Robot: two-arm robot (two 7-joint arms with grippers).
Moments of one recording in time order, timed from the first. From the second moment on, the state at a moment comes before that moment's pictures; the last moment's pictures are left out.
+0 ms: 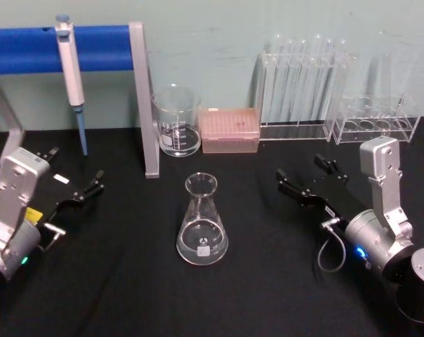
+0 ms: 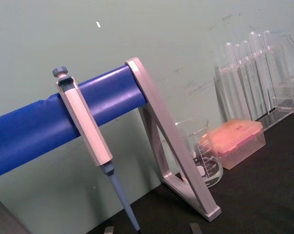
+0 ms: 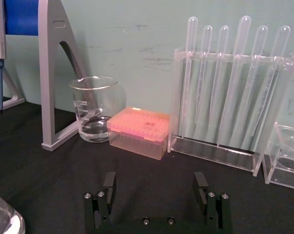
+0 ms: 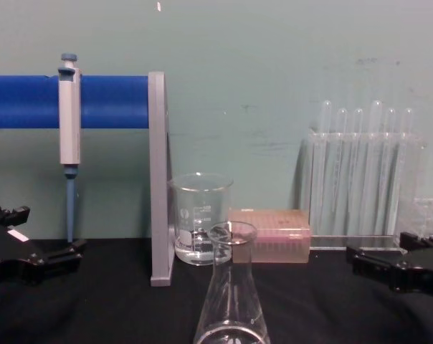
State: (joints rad) left arm -0.20 0.60 0.45 -1.41 -0.25 -0.12 0.03; right arm 0.21 0.27 -0.25 -1.29 0.26 -0.08 0.26
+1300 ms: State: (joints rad) left arm -0.20 0.60 0.45 -1.41 -0.25 -0.12 0.03; right arm 0.21 0.27 -0.25 -1.29 0.26 -0.08 0.26
